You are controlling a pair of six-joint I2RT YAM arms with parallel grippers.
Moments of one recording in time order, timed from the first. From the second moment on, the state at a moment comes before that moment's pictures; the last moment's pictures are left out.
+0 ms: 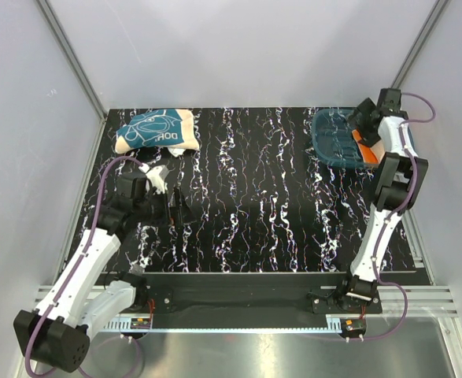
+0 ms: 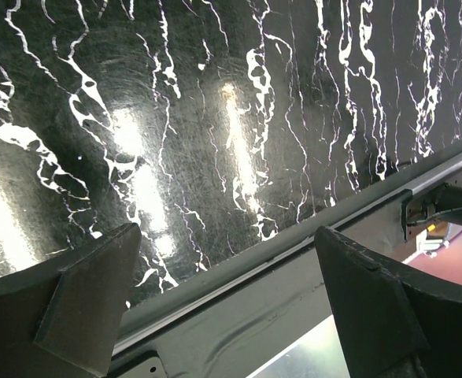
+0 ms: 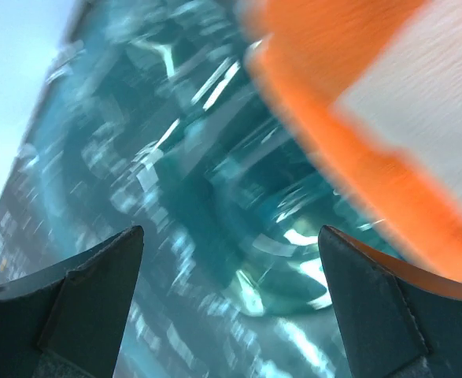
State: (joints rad) left arm -0.27 0.89 0.79 -0.74 0.41 -0.37; right arm -0.26 2.33 2.07 -0.59 -0.13 0.65
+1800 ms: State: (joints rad) left arm -0.18 2.48 2.18 -0.65 0.02 -0.62; right arm 0.28 1.08 0.83 -0.53 -0.15 0.64
